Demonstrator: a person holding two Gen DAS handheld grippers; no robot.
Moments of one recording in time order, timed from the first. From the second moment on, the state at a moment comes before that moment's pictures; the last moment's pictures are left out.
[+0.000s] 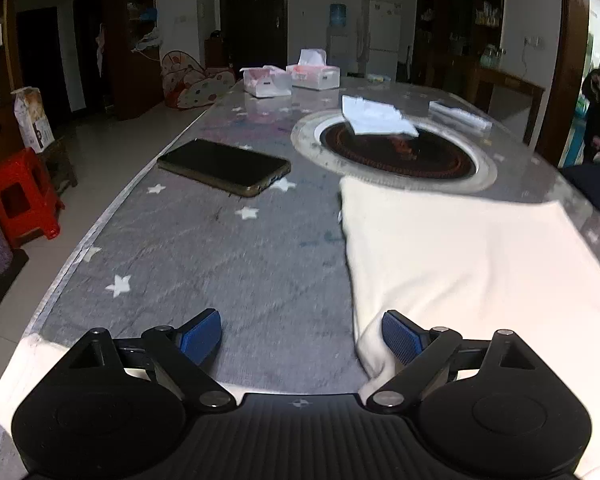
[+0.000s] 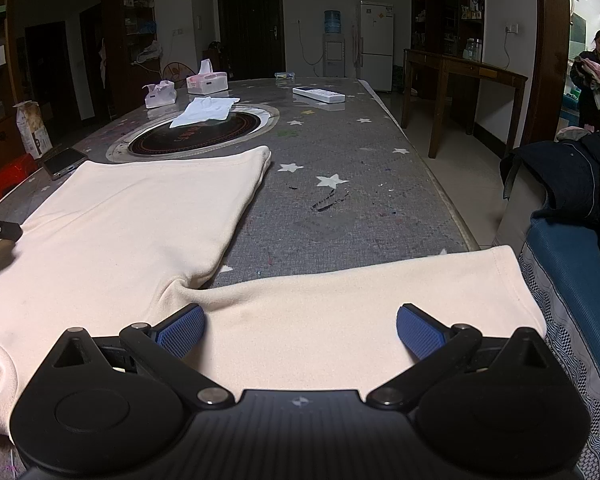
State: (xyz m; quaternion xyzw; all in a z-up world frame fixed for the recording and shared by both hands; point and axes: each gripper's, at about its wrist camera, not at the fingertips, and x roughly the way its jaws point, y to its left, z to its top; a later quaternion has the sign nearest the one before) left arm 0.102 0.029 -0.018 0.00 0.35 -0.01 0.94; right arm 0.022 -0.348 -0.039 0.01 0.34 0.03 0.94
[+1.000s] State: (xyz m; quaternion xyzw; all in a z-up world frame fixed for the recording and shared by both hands) left arm 0.050 -0.019 -0.013 0.06 0.33 -0.07 0.94; right arm 0.024 -0.347 -0.038 0.00 0.35 0.03 0.94
